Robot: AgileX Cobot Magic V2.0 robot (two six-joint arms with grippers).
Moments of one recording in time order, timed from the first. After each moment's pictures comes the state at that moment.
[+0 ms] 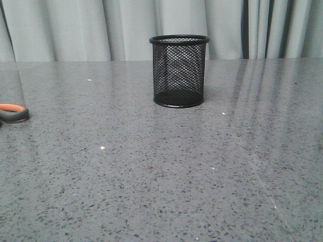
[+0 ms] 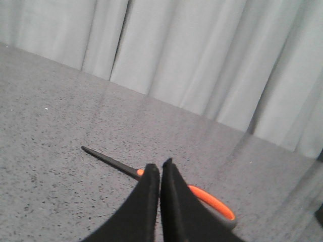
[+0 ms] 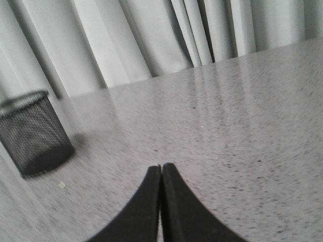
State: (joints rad) left arm 0.01 0.00 0.00 -0.35 0.03 -0.08; right arm 0.06 -0.01 0.02 0.32 0.07 -0.03
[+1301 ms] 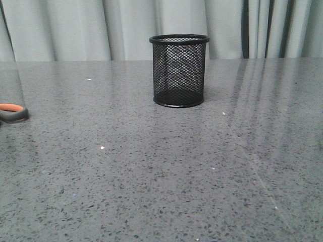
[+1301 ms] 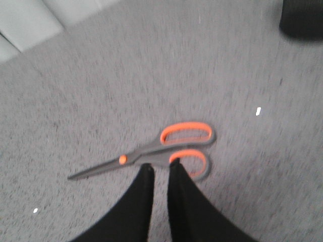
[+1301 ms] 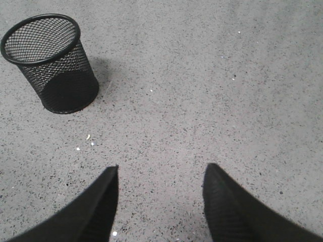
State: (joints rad) left arm -0.23 0.74 -0.83 0.01 0.80 0.39; right arm 0.09 0.71 -0.73 0.26 0.65 -0.25
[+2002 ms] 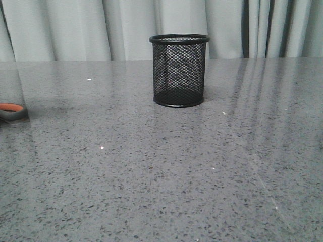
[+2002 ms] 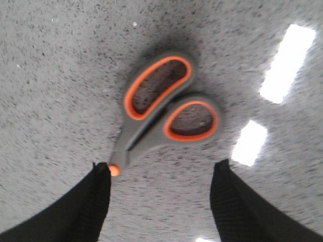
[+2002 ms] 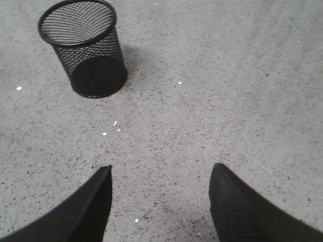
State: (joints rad) left arm -0.22 1.44 -1.31 0.04 1.22 1.06; right arm 0.19 0.71 -0.74 0.25 0.67 -0.27
